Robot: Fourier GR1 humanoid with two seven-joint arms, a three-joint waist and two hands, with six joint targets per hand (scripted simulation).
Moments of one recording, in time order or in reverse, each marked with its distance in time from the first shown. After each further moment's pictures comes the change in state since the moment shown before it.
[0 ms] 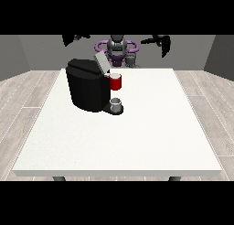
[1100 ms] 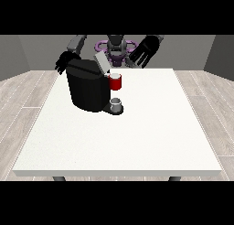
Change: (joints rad) left arm -0.478 0.270 -0.243 0.069 -0.407 0.043 0.084; right arm -0.101 0.111 -0.029 0.155 0.014 -0.118 -0.124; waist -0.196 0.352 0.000
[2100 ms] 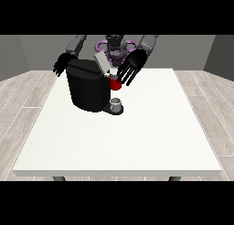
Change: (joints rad) left arm -0.107 0.099 -0.060 0.050 -0.070 0.043 -0.019; right arm -0.096 0.008 0.058 -0.106 0.034 -0.005 0.056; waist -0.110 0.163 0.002
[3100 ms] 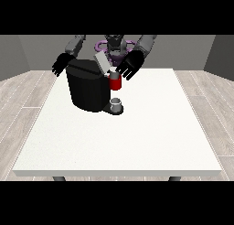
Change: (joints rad) left arm -0.007 -0.027 0.050 -0.004 0.072 0.049 0.057; right arm -0.005 -0.008 -0.009 0.003 -0.003 0.014 0.007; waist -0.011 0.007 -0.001
